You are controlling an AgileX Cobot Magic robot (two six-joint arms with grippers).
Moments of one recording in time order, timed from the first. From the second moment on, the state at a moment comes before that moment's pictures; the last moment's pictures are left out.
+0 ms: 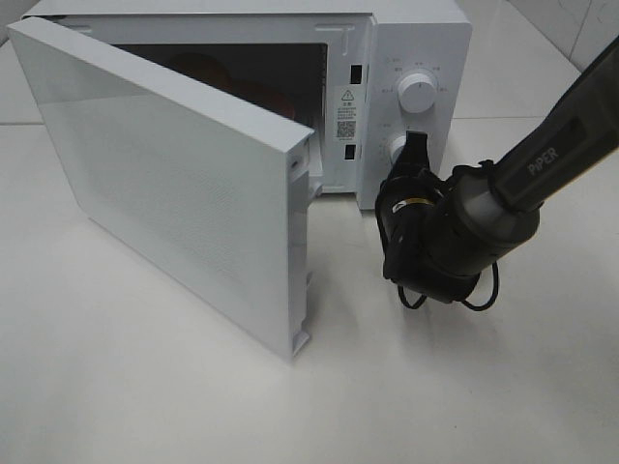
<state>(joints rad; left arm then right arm) 0.04 0.00 -0.52 -0.09 1.07 0.00 0.59 2.24 -0.96 0.88 -0.99 1.35</state>
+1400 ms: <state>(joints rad) 0.04 0.00 -0.52 -0.09 1.07 0.00 0.55 1.99 -0.82 0.79 -0.65 0.91</state>
